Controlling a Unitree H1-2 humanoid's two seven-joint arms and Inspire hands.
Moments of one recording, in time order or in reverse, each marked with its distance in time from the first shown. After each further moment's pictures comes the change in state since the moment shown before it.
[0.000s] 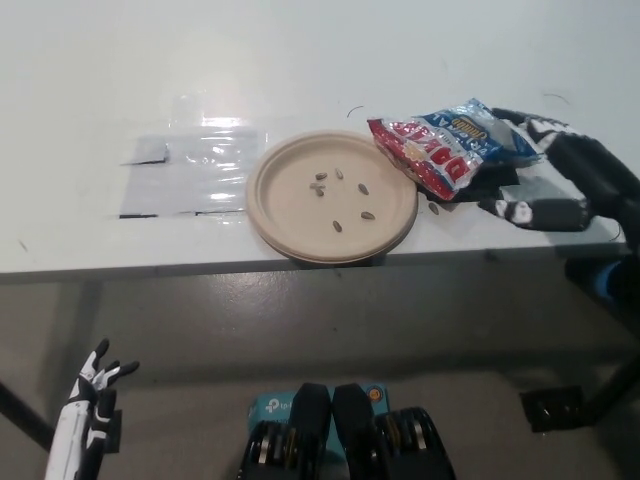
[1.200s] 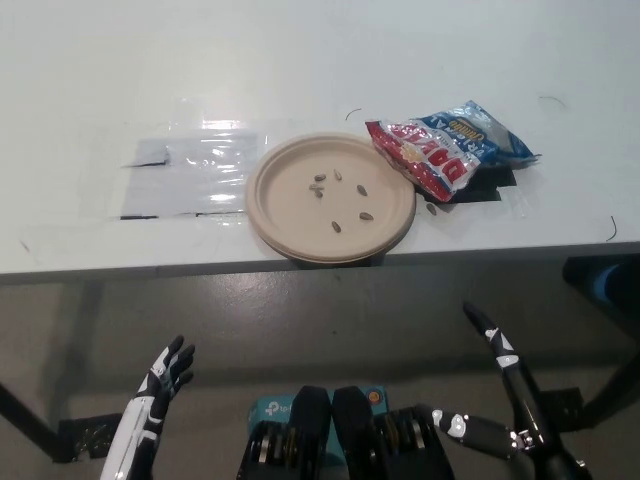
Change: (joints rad) left_arm -0.003 -0.011 -0.125 -0.018 -0.147 0.001 -0.116; right_arm 0.573 0.452 -0.120 0.028 0.072 -0.355 -0.235
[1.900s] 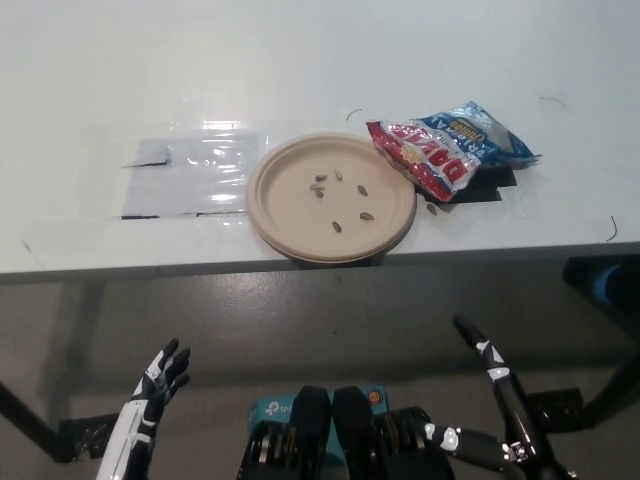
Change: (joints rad) left_arm 0.009 0.001 0.007 0.002 -0.016 -0.002 0.000; right_arm 0.010 -0.002 0.033 0.027 0.021 -0.019 -0.001
